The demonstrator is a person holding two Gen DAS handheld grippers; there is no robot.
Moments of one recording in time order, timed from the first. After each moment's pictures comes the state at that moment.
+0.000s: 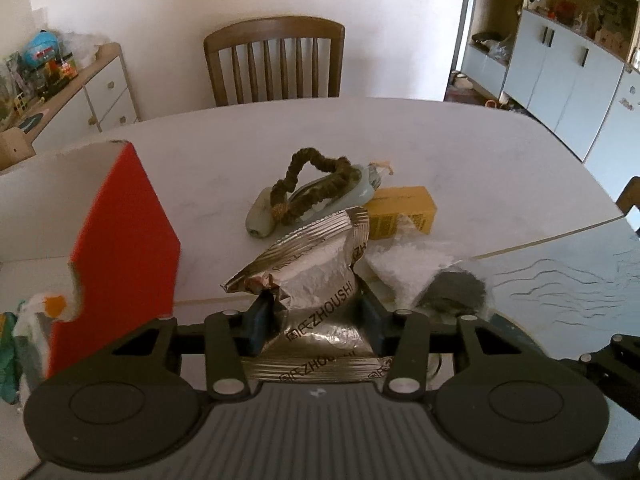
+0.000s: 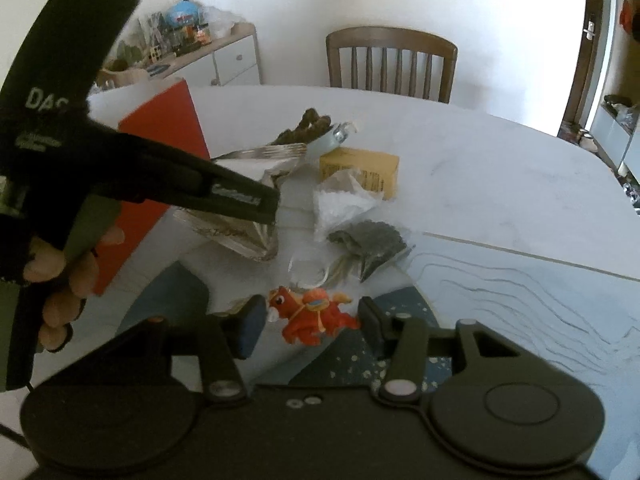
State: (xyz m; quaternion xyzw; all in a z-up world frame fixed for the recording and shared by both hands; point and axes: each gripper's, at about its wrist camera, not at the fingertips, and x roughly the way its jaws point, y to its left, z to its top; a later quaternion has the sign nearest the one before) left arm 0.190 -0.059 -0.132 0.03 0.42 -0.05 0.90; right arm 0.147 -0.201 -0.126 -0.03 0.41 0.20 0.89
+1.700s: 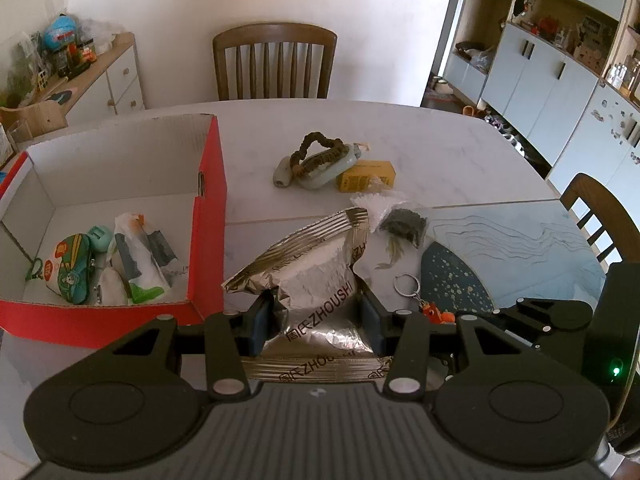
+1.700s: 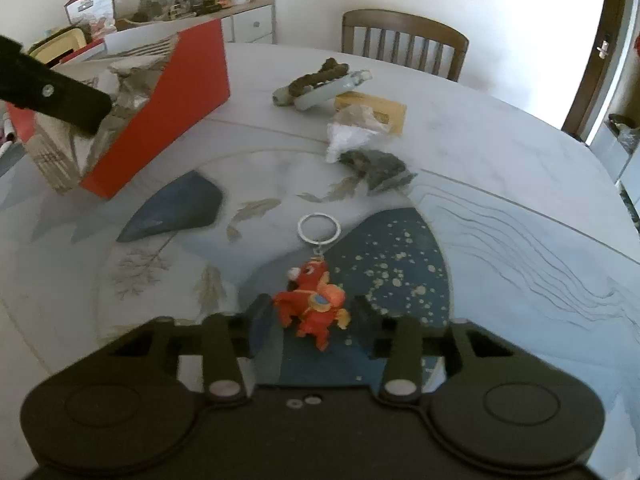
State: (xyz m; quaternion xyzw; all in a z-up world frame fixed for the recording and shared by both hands) left arm 0.072 -0.016 -0.072 -0.01 0.43 -0.08 0.90; right arm 0.097 -0.201 -0.148 -0.10 0.43 0.20 0.88
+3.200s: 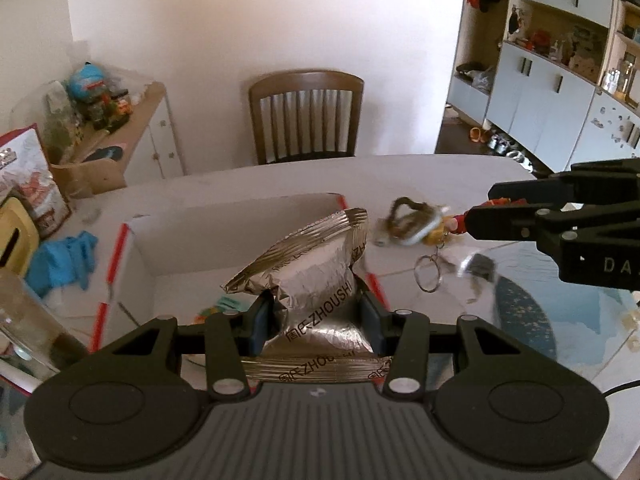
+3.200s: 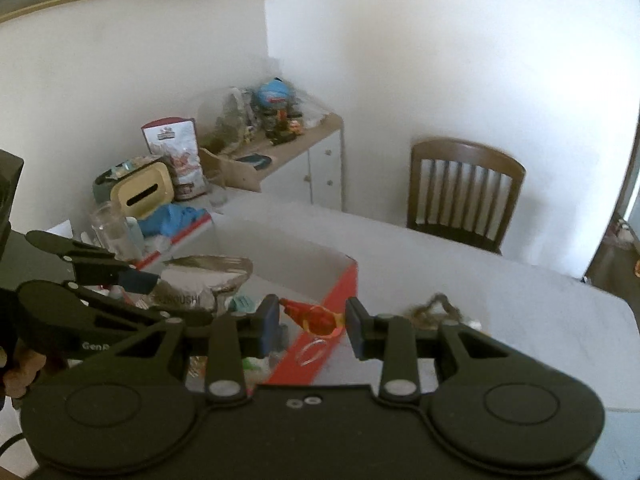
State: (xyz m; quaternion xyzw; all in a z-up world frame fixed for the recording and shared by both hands) left arm 0.079 0.121 0.002 0.03 0.38 -0.08 0.92; right arm 0.113 -0.074 0.043 -0.05 0.31 0.28 0.91
